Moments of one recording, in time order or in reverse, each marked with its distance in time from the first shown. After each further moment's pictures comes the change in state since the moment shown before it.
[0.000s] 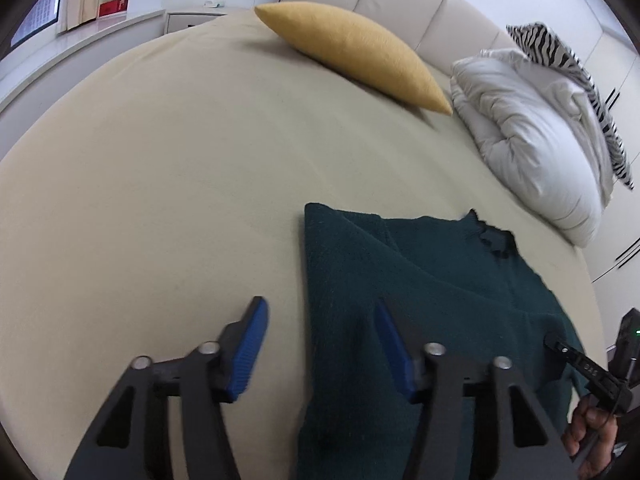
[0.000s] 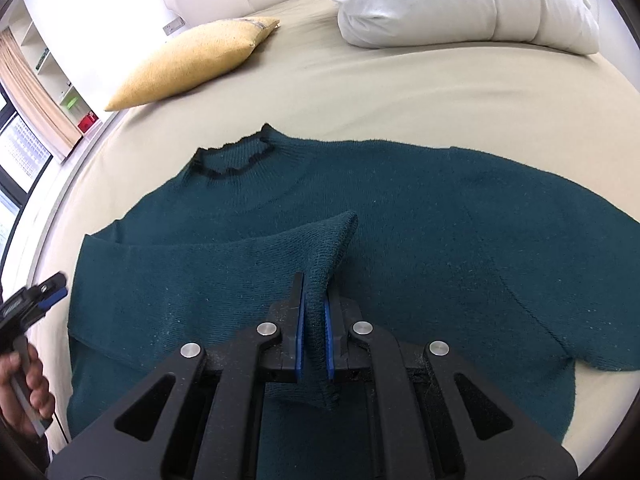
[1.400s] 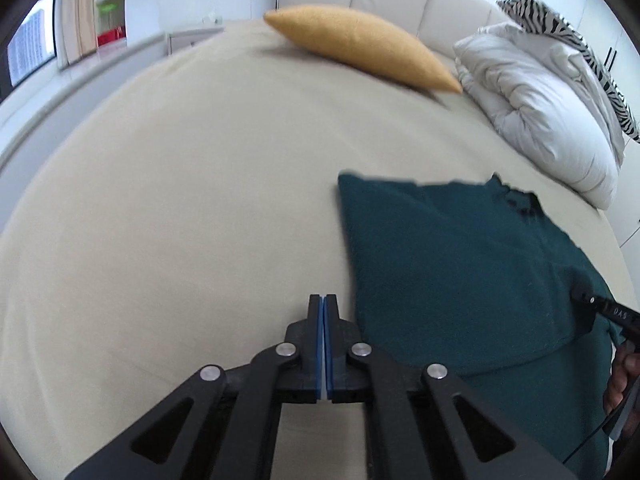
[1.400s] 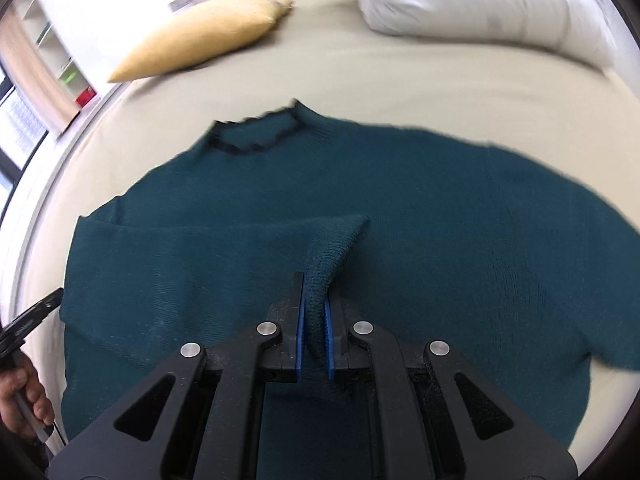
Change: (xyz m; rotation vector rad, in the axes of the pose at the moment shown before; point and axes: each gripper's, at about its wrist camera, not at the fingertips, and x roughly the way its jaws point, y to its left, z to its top) left arm -0.031 0.012 -0.029 0.106 -0.051 0.113; right arm 0.035 0.036 0.007 -0.045 0.050 -0.021
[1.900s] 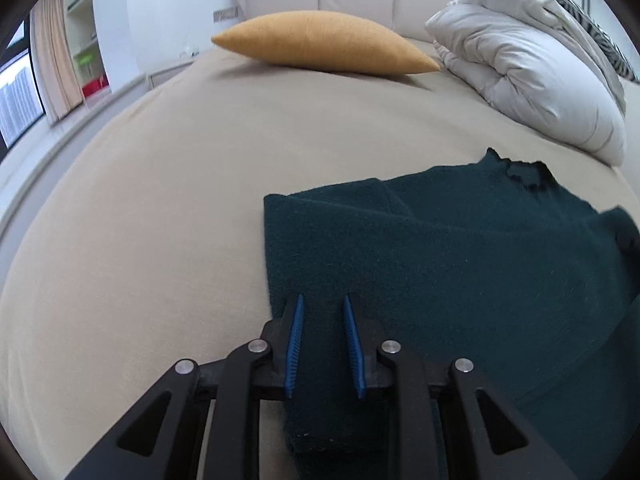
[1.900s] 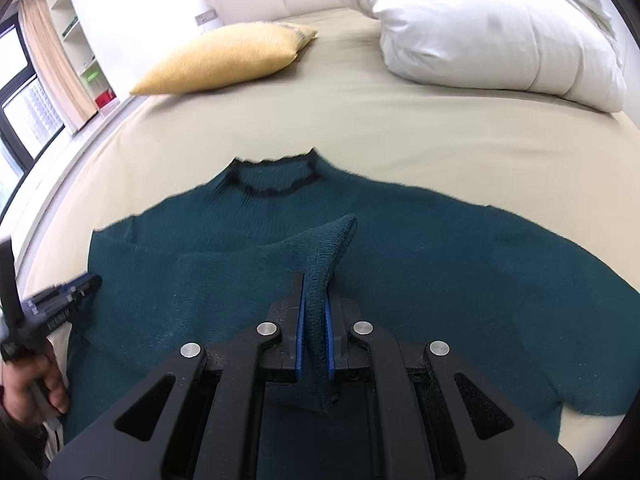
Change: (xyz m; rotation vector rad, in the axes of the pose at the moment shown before) left arm 0.054 -0.056 0.003 0.166 -0.030 0.088; right arm -0.025 0.003 0.023 -0.090 -0.108 0.020
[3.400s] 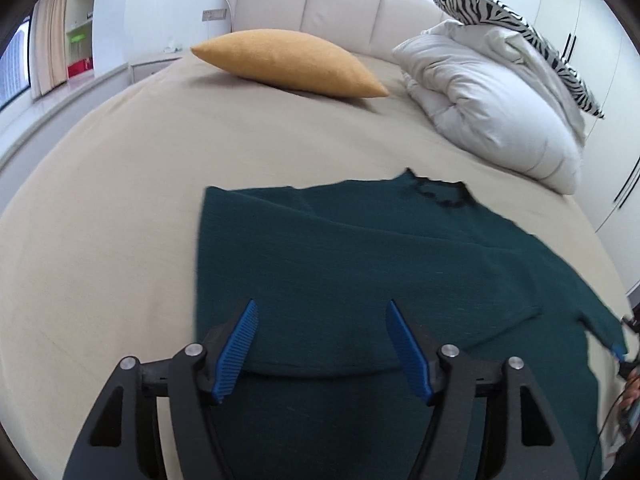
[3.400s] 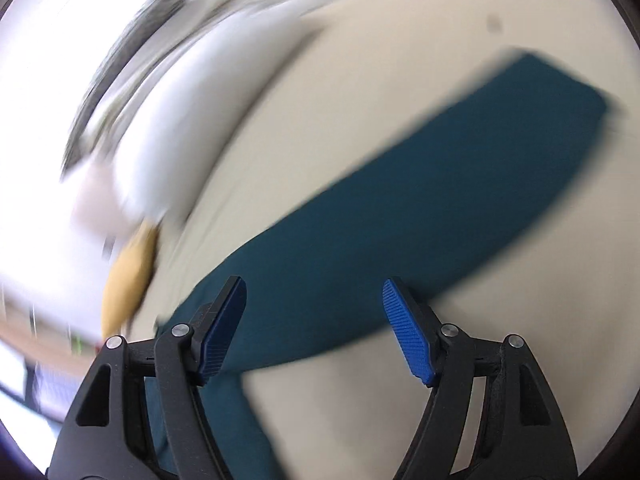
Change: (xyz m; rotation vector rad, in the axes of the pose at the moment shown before) left arm -0.063 -0.037 -0.020 -0.110 -0.027 -0.200; right arm -0.168 -0.334 -0.168 0.954 -0.309 -0.047
